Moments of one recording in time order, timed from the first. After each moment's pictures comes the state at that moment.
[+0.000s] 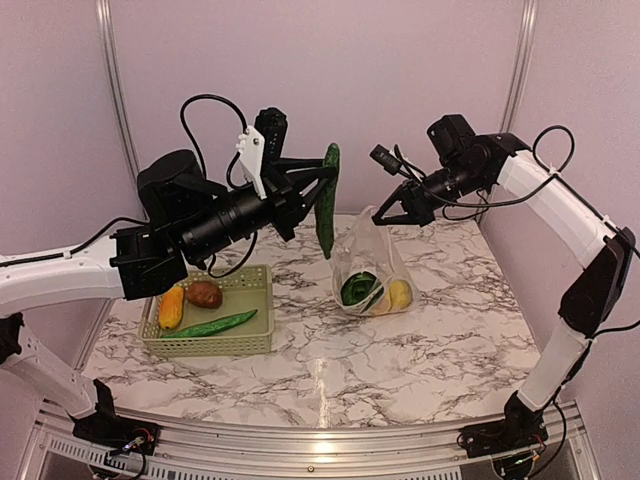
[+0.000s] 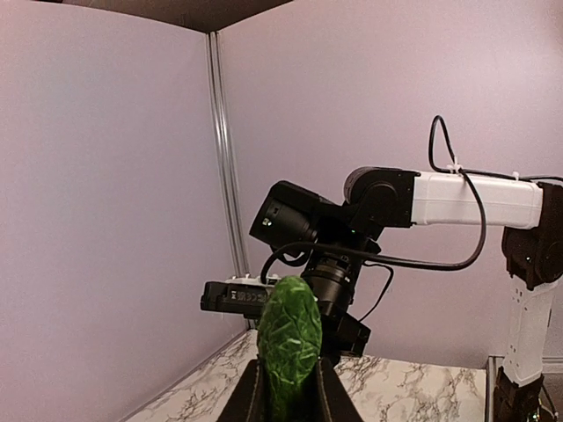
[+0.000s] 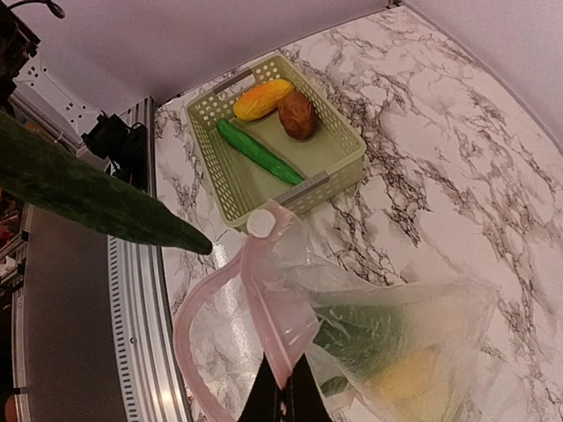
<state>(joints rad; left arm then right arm) -1.10 1.39 1.24 0.38 -0.07 0.12 0.46 1.70 1.86 -1.12 -0.80 -0.41</state>
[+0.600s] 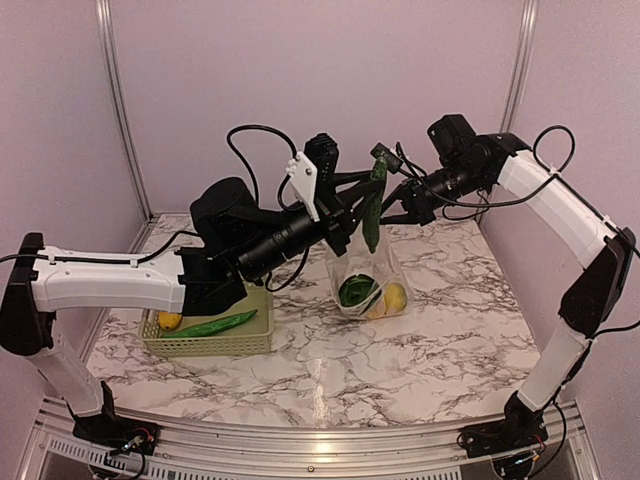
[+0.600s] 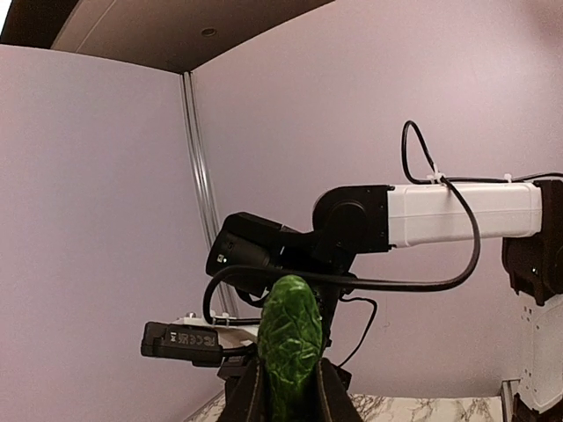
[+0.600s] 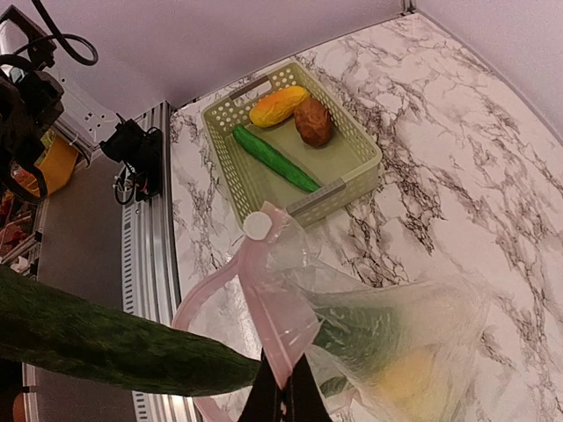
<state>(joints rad) -1.16 1.62 1.29 0.72 -0.05 0.19 0.46 1.70 1.86 -1.12 -0.85 -0.41</state>
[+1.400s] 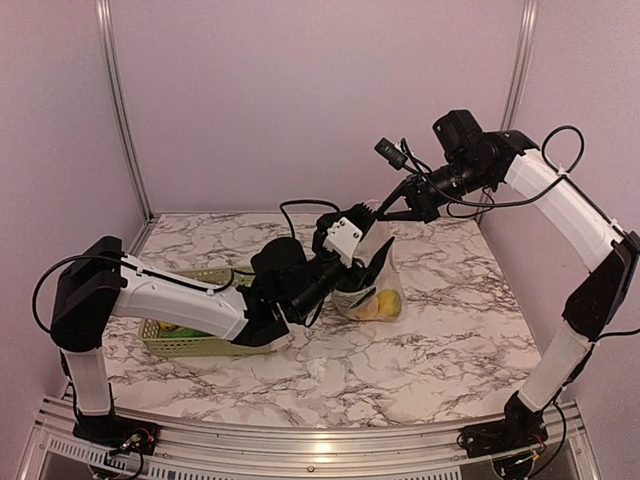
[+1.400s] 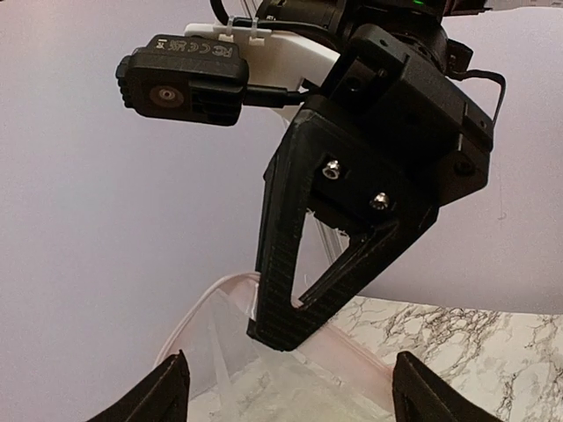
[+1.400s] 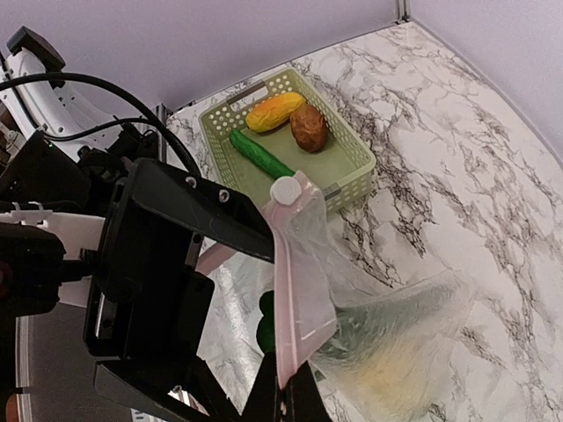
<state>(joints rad) -1.16 1.95 1.25 0.97 -0.37 0.41 0.46 1.67 1.87 -1.12 -0.83 -0.41</state>
